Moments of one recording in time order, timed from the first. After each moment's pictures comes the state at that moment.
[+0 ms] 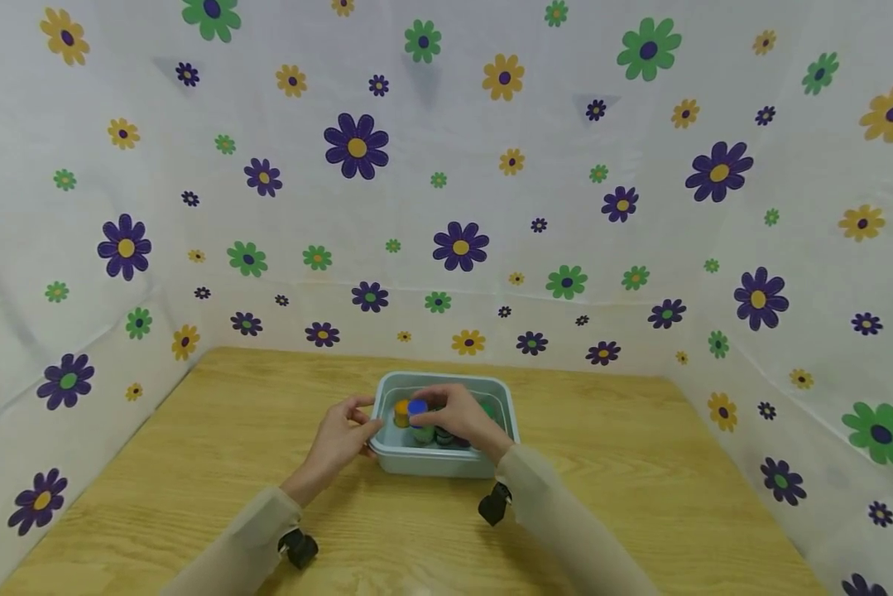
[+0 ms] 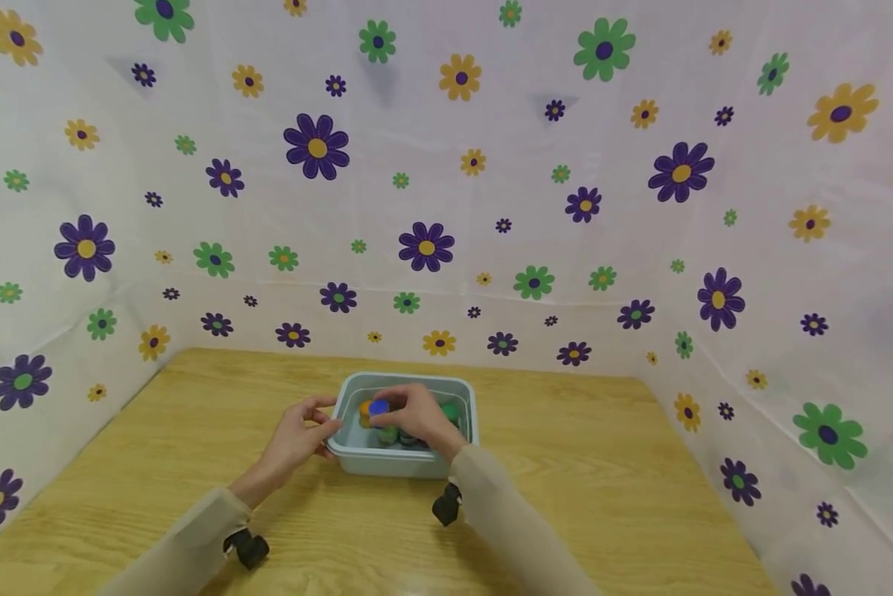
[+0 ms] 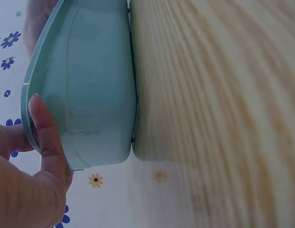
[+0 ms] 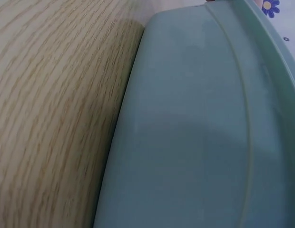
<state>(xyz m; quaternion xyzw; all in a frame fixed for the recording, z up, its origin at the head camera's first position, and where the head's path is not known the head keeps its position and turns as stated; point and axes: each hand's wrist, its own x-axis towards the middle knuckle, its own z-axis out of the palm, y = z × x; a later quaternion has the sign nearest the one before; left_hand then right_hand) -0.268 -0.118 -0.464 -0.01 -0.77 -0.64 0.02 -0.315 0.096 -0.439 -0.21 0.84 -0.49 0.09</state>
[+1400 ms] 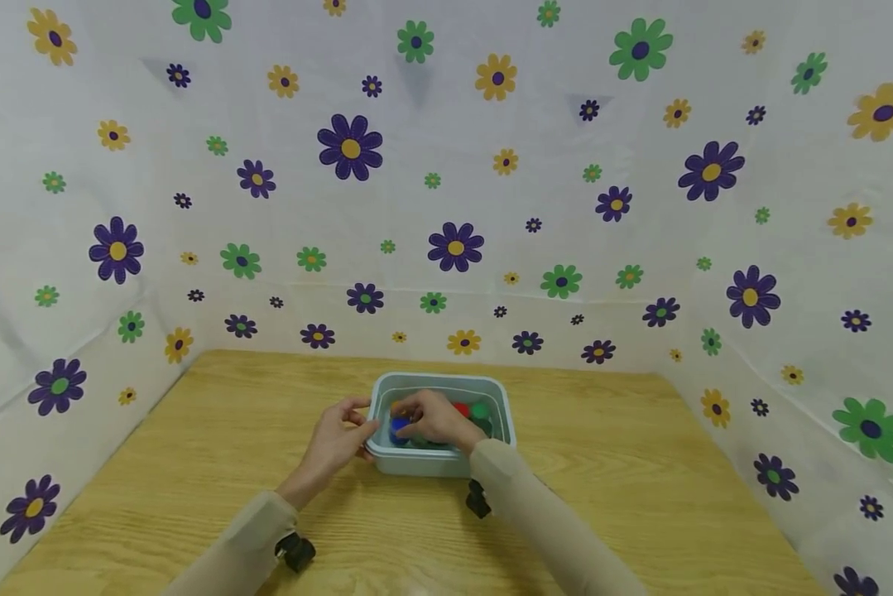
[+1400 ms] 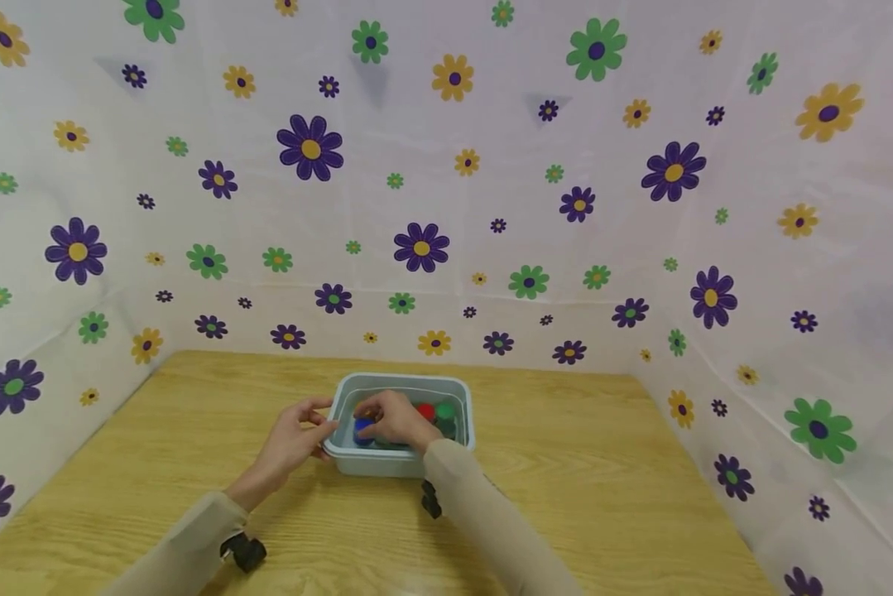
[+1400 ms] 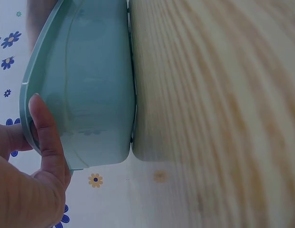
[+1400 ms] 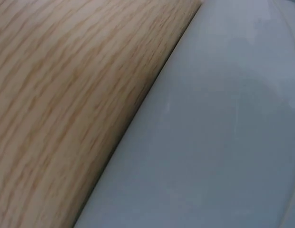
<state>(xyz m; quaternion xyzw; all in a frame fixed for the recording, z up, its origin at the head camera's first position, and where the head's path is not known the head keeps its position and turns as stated) -0.270 -0.118 -0.465 -0.03 -0.76 -0.64 0.02 -0.330 0.071 -0.447 -0.28 0.90 -0.33 0.08</state>
